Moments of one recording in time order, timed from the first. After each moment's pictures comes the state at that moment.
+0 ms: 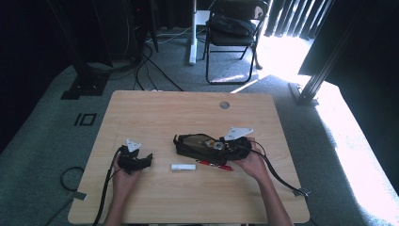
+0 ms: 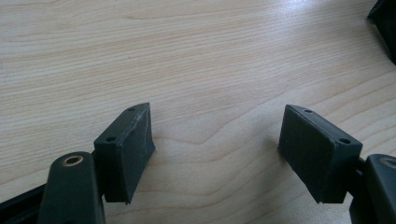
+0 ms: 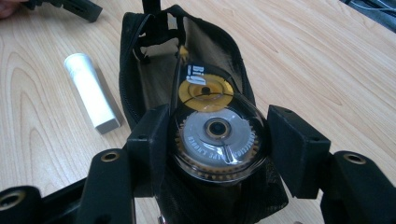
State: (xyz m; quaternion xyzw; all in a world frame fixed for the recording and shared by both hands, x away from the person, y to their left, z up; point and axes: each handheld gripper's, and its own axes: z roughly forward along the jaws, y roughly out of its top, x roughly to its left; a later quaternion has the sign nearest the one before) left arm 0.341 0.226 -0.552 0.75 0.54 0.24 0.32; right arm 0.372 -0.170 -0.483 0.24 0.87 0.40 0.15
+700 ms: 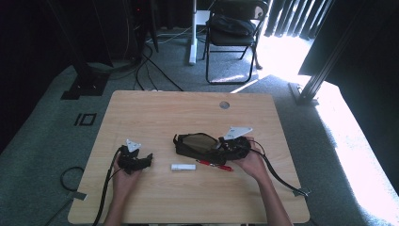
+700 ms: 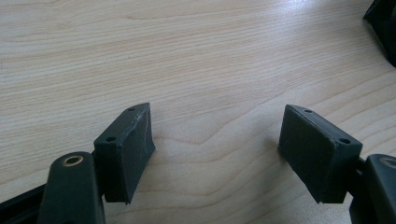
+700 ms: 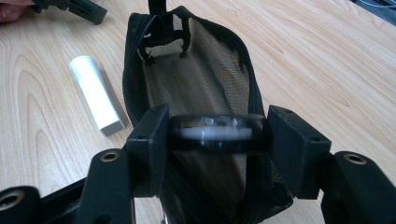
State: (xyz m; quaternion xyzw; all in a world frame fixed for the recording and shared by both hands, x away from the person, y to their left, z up) left arm 0.341 0.226 -0.552 0.75 0.54 0.24 0.32; right arm 0.374 -0.168 -0.483 0.24 0.87 0.41 0.14
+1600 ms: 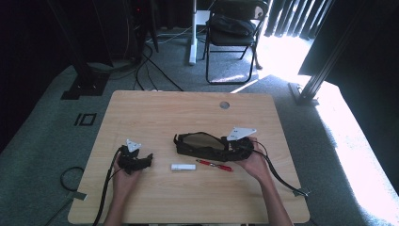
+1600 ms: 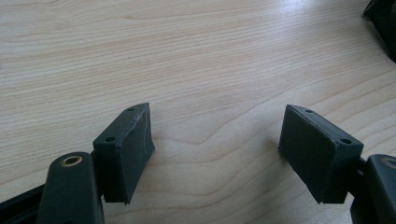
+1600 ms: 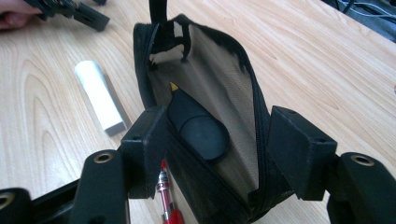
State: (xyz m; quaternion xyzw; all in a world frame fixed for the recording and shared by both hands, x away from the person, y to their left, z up) left arm 0.341 0.226 -0.552 0.75 0.53 0.24 0.31; right arm 0.366 -0.176 -0.476 0.24 0.86 0.42 0.15
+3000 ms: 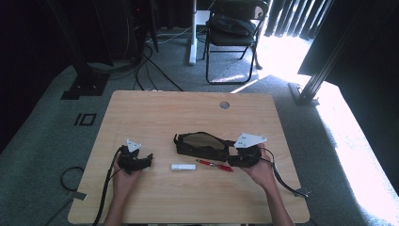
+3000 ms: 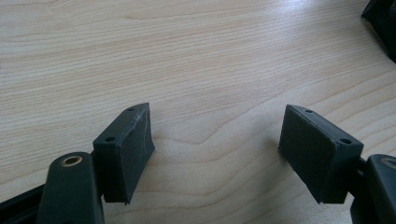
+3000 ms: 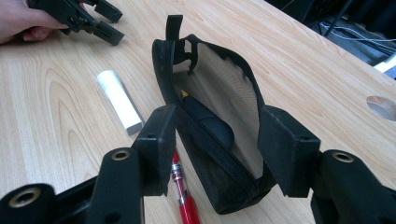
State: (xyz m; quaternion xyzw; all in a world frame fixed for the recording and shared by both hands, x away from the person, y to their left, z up) left arm 0.341 0.226 -0.552 0.75 0.53 0.24 0.31; right arm 0.332 -0.189 -0.461 0.23 0.85 0.44 0.18
